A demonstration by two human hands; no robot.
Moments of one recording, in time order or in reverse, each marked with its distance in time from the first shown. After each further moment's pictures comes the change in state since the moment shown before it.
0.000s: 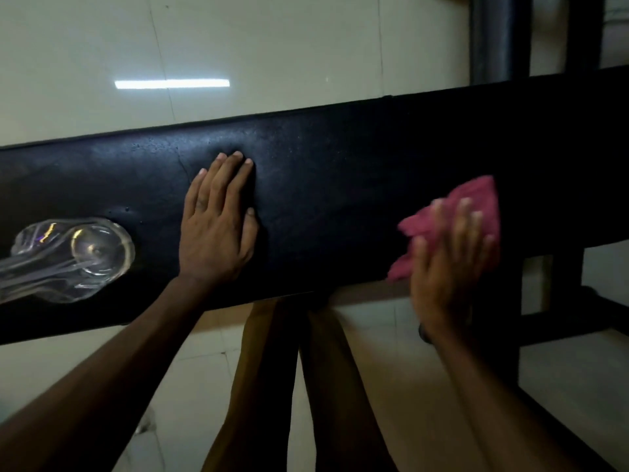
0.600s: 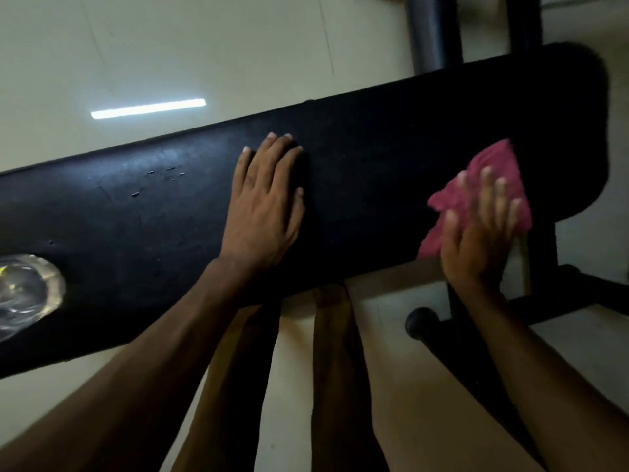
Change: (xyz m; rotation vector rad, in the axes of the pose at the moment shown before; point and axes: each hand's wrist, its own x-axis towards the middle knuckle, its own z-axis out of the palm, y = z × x) left_hand 0.067 0.124 0.029 -0.119 -0.083 0.139; right_hand 0.049 0.118 -0.010 0.060 0.073 0.020
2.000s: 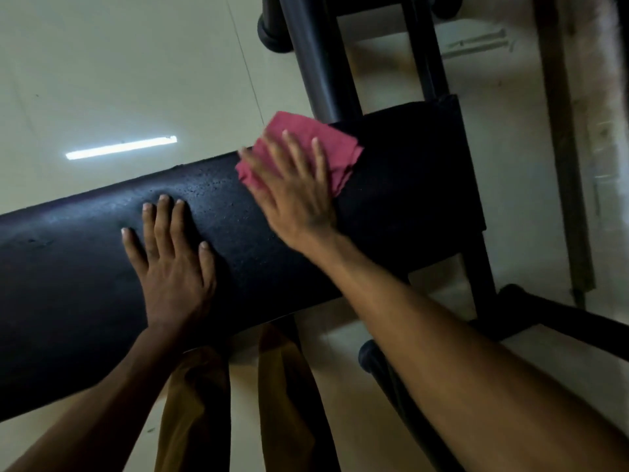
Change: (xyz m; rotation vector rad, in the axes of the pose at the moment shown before) left_hand 0.017 0.062 0.052 0.179 0.088 -0.335; right_hand 0.141 -0.069 -0.012 -0.006 -0.277 -0.411
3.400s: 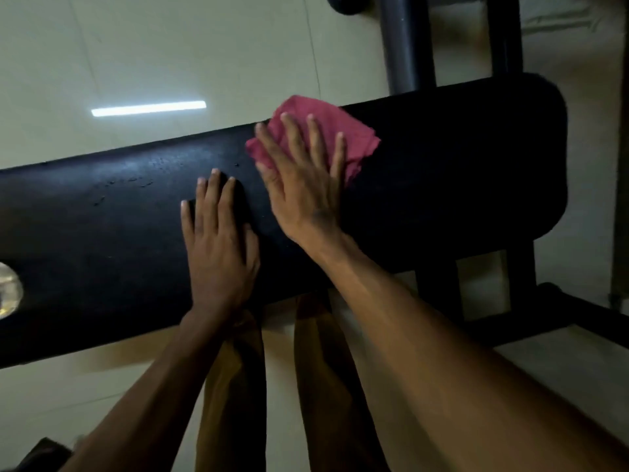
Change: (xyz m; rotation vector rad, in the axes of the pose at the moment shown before) left_hand -0.030 -0.050 -0.025 -0.132 -0.017 -0.019; right_hand -0.002 -0.125 0.017 0.144 0.059 0.115
